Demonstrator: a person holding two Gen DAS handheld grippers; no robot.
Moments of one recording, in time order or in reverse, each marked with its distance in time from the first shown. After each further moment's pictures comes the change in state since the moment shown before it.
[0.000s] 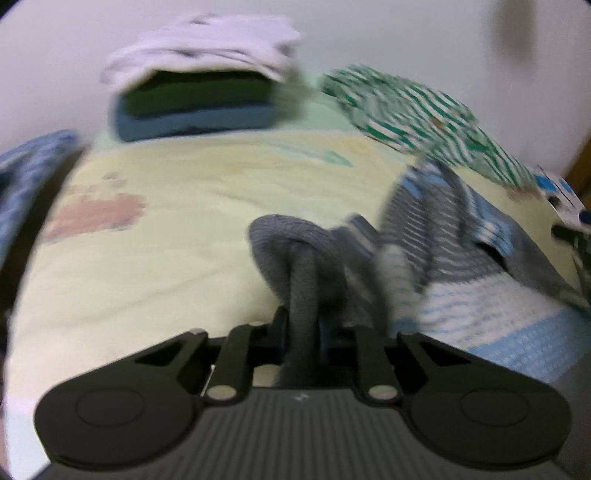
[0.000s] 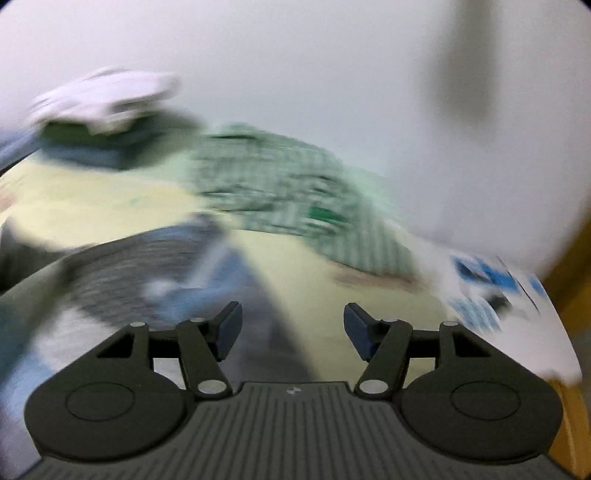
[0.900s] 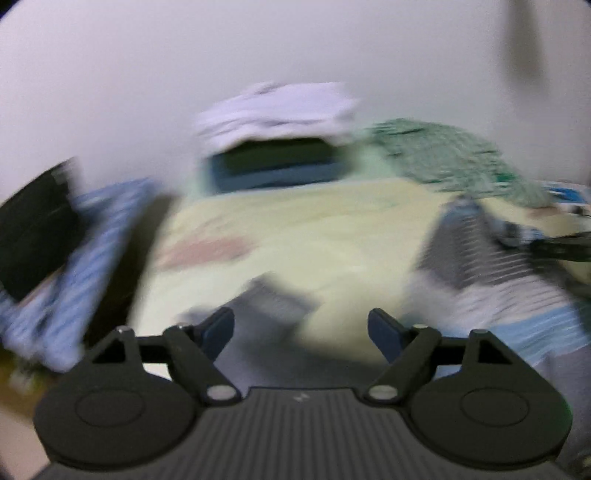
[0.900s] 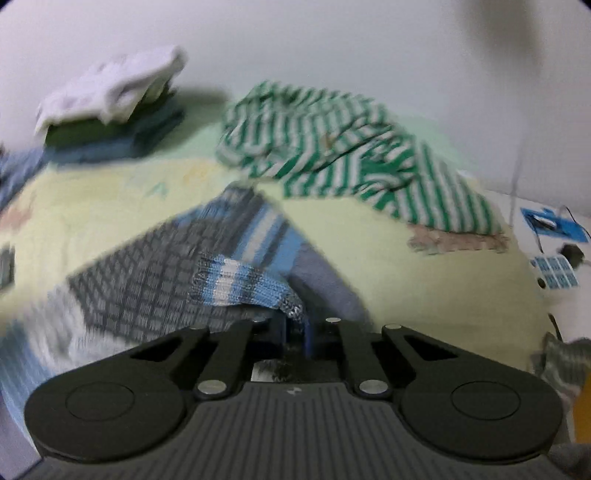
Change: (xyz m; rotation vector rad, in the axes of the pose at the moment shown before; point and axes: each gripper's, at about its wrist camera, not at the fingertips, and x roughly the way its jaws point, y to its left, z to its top) left arm -0.060 0.013 0.005 0.103 -0.092 0.043; right arm 0.066 -0.015 -0.008 0.230 0.084 0.139
